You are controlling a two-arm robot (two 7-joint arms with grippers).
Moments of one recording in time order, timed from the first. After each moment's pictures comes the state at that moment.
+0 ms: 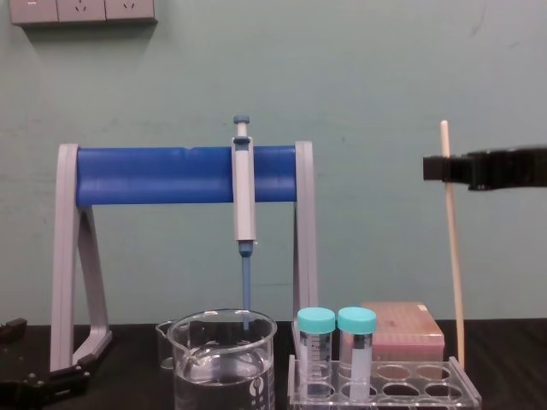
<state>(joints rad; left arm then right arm) -0.20 0.60 0.45 -1.41 -0.25 -0.12 0.03 0.35 0.57 -0.34 -1.72 0.57 0.30 0.31</state>
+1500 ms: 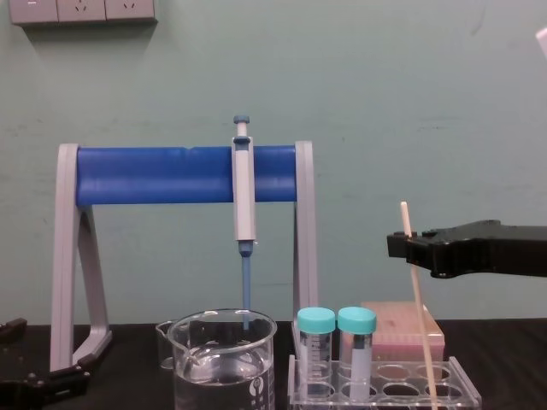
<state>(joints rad) -0.20 0.60 0.45 -1.41 -0.25 -0.12 0.03 0.39 0.48 -0.41 -1.52 0.46 0.19 0.42</state>
